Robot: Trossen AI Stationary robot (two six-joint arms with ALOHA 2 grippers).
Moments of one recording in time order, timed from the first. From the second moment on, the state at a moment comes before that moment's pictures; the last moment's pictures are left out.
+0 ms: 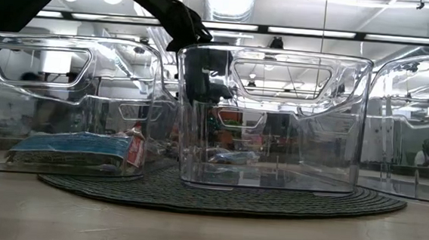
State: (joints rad) left arm 0.43 2.04 1.66 -0.92 0.09 -0.58; right arm -0.05 1.04 1.60 -1.07 0.37 0.26
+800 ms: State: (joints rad) left arm 0.46 2.04 1.68 -0.98 0.00 -0.63; right arm -0.05 1.04 1.60 -1.07 0.37 0.26
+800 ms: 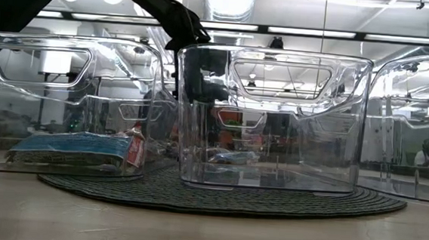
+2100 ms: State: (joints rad) left arm 0.46 2.04 1.51 -0.79 -0.01 -0.66; right arm -0.05 1.04 1.60 -1.07 0.37 0.26
